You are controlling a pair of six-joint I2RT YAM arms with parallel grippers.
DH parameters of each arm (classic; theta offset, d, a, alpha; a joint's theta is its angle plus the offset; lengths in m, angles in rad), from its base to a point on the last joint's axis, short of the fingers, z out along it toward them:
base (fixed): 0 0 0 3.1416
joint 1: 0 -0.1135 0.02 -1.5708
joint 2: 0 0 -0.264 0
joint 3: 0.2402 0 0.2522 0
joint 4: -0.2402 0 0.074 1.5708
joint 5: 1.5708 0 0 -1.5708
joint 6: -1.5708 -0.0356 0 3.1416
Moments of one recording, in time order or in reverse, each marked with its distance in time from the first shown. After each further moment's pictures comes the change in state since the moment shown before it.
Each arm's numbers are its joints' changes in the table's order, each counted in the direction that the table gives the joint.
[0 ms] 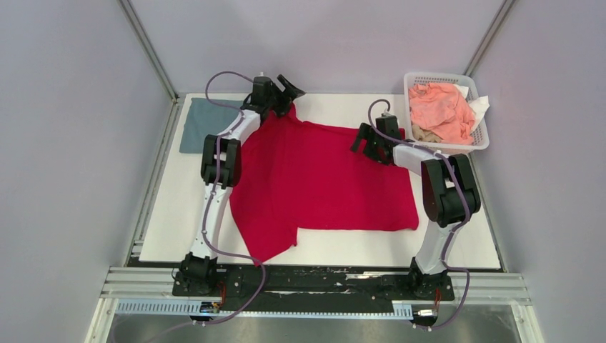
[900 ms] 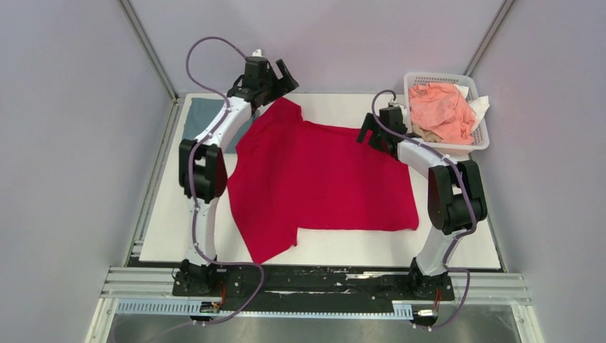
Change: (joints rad) left arm 0.053 0.321 -0.107 -0.240 -0.219 -0.278; right arm 0.000 0.072 0.042 -0.066 0.130 0.039
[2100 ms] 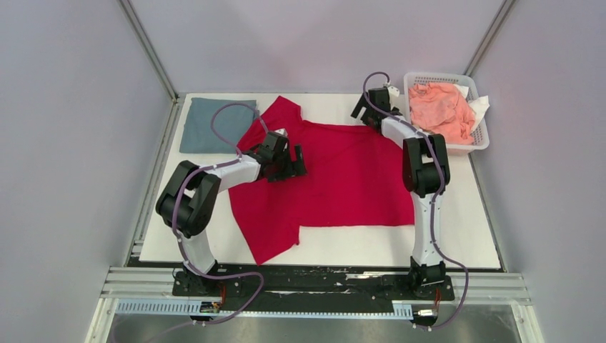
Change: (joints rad) left arm 0.225 0.499 -1.052 0.141 -0.034 -0.056; right arm 0.035 -0.483 0.544 0.010 0.120 -0.050
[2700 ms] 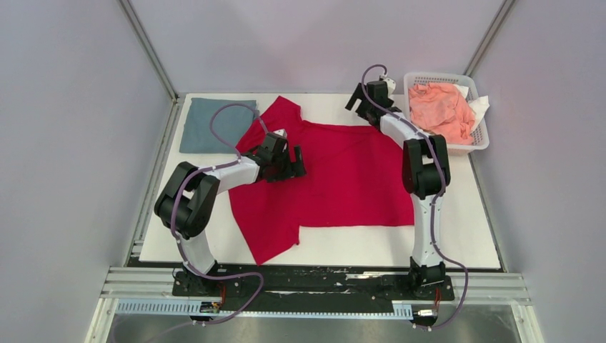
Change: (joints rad) left arm 0.001 0.020 -0.033 0.035 -0.007 -0.015; right arm -0.019 -0.043 0.142 0.026 -0.052 -0.024
